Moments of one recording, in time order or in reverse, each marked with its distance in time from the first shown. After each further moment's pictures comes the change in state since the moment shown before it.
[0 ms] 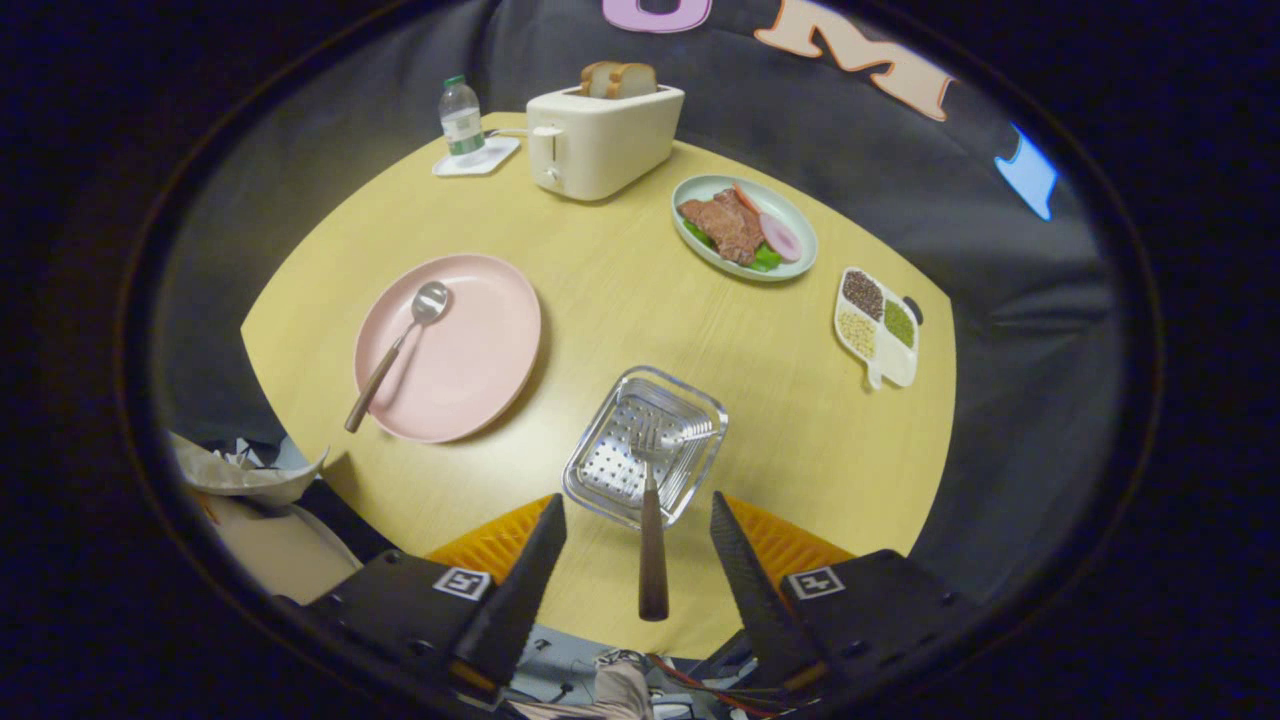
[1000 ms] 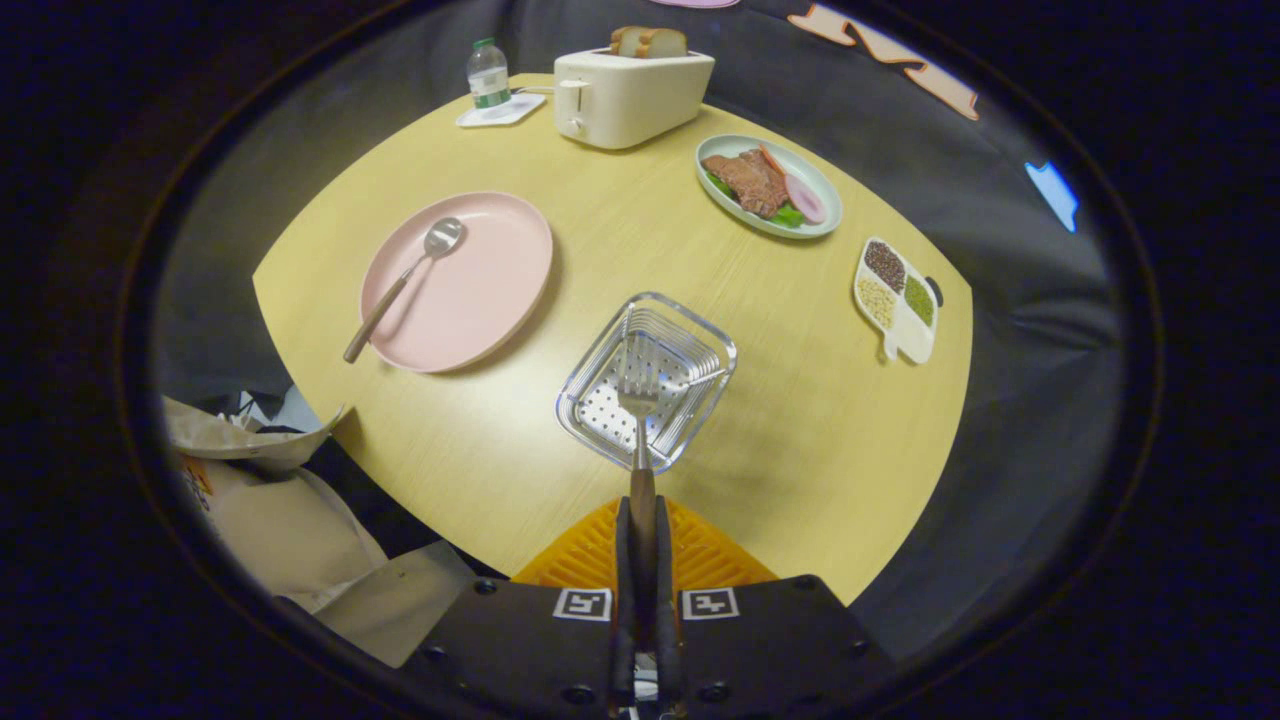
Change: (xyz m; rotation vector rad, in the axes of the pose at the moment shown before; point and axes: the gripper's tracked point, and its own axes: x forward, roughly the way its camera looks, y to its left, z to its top) arm 0.002 -0.009 -0.041 -0.109 0.178 0.045
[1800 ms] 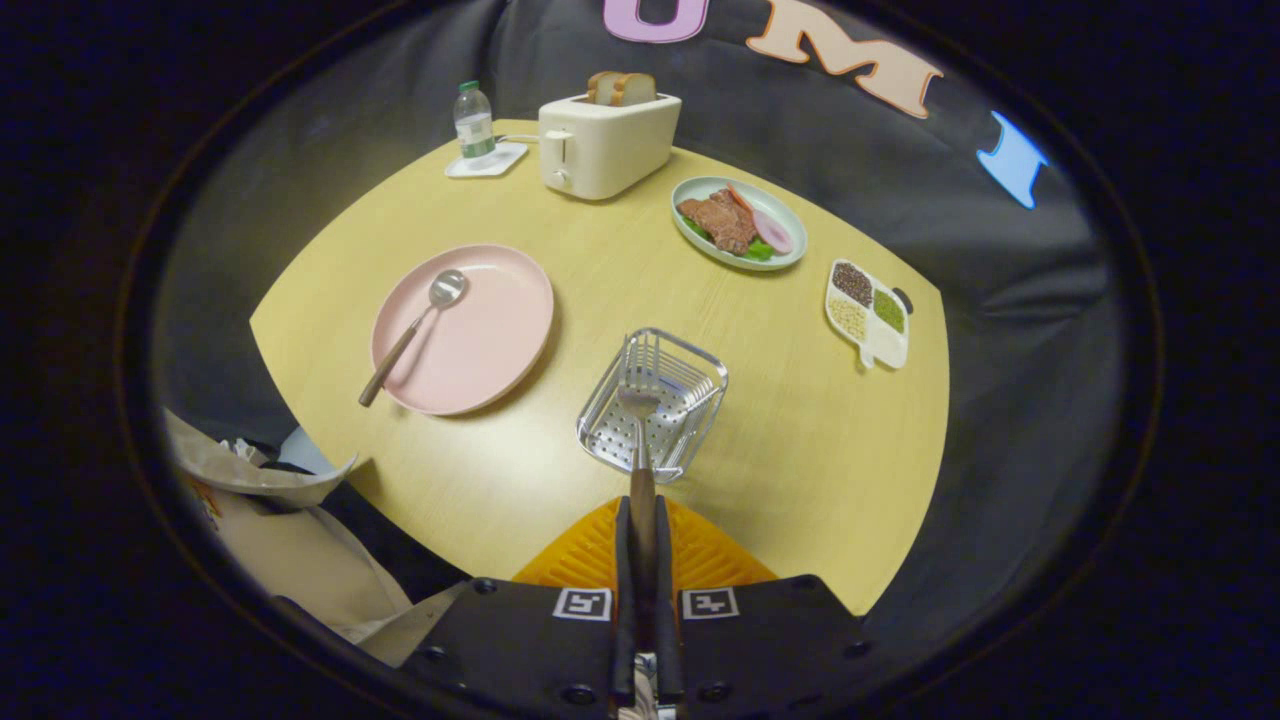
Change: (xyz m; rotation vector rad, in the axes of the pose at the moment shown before) arm -0.018 0.010 0.004 0.098 -0.166 -0.037
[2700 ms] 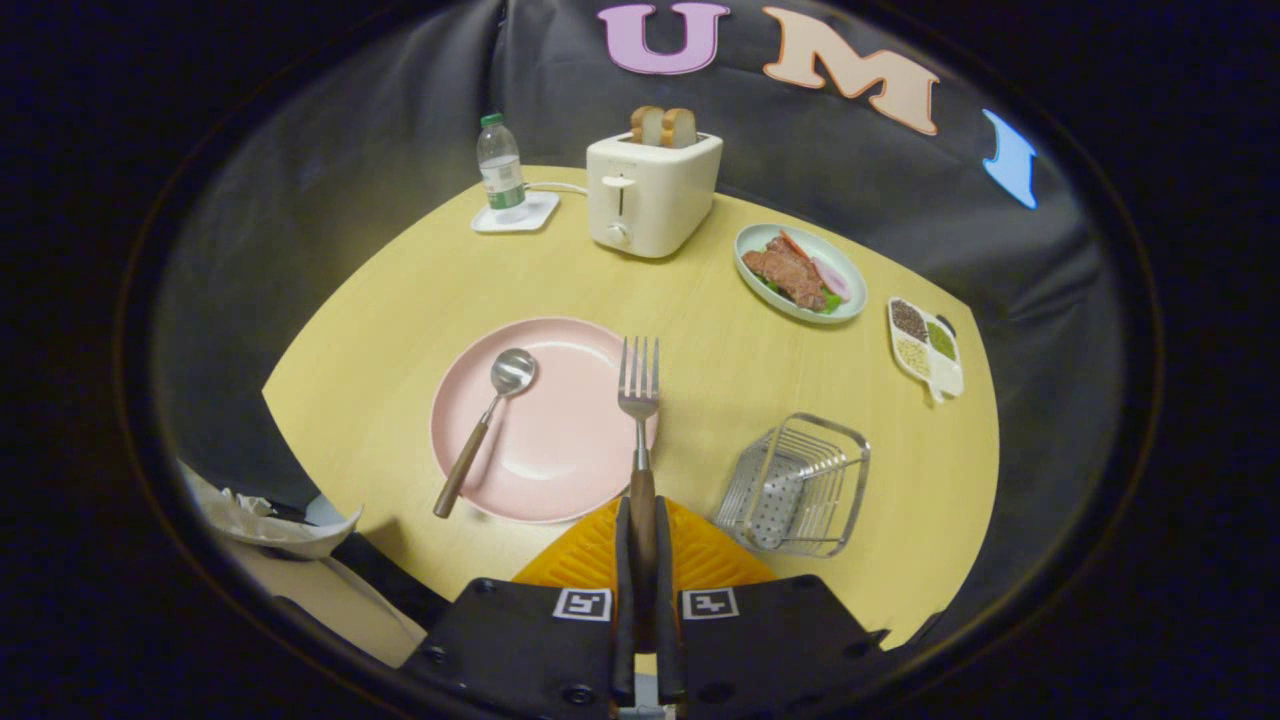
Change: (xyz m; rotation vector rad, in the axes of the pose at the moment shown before) arm 0.021 0.090 0.058 0.103 -0.158 0.024
